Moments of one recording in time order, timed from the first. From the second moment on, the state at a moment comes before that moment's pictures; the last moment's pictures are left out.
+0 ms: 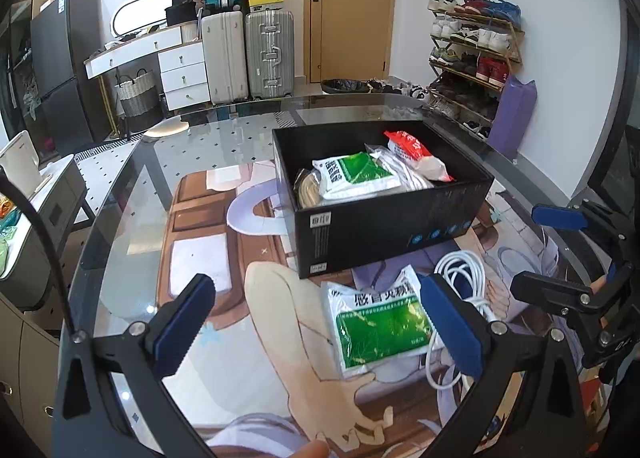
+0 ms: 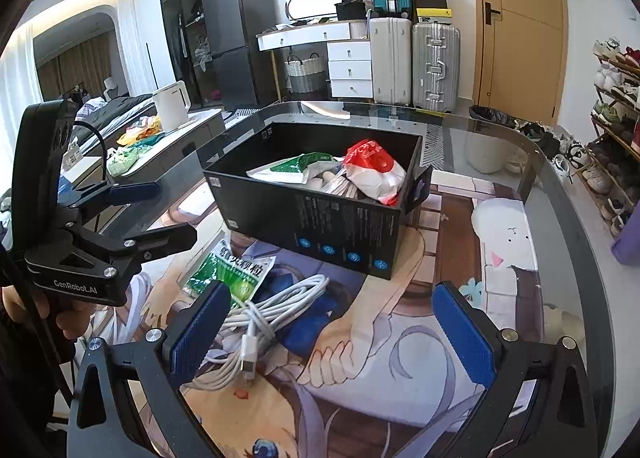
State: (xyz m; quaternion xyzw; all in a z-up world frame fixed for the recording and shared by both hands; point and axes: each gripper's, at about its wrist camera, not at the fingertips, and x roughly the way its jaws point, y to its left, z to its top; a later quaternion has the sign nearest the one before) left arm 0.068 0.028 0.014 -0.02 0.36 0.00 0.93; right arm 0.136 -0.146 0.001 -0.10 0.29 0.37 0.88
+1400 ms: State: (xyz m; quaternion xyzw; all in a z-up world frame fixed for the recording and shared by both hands) left arm 0.055 0.028 0.004 -0.02 0.38 -0.01 0.92; right arm 0.139 -0.156 -0.018 -0.13 0.34 0.36 0.86
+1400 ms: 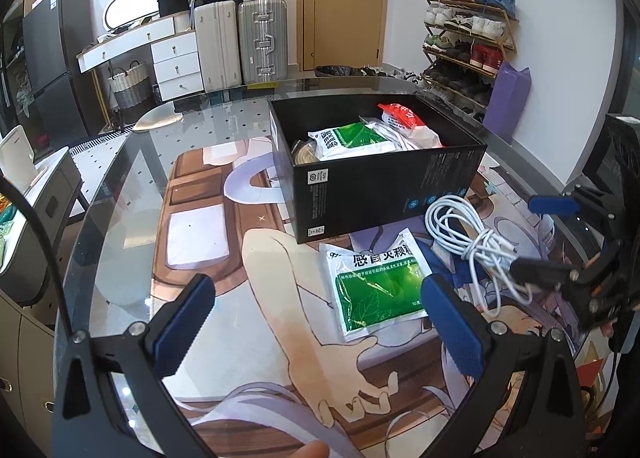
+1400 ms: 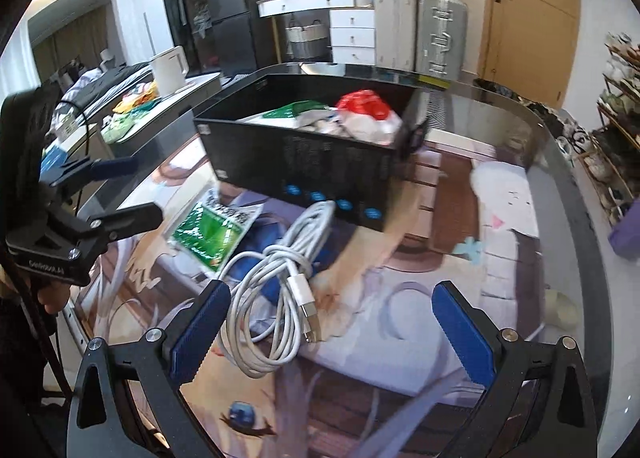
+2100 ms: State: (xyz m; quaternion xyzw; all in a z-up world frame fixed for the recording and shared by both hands) left arm 0.056 0.027 -0.001 -0.01 0.39 -0.02 0.92; right arm 0.129 -0.126 -0.032 -0.14 0.35 0.37 0.85
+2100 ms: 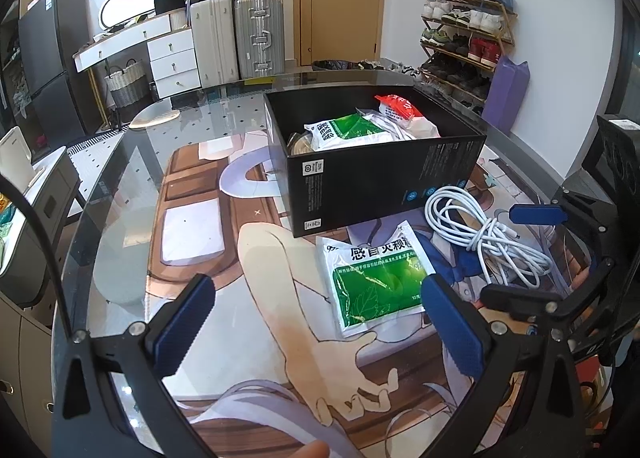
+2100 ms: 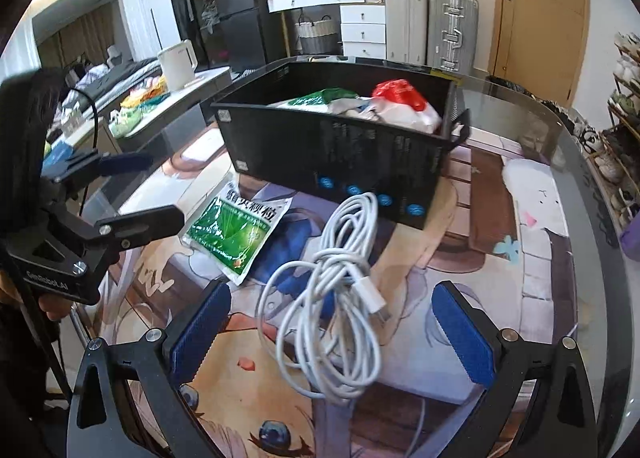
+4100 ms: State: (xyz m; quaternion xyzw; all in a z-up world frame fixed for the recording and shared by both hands) left arm 0.070 0.001 -0.026 -0.02 0.44 -0.04 0.90; right arm 0.112 -0.143 -0.017 -0.16 0.29 0.42 0.84
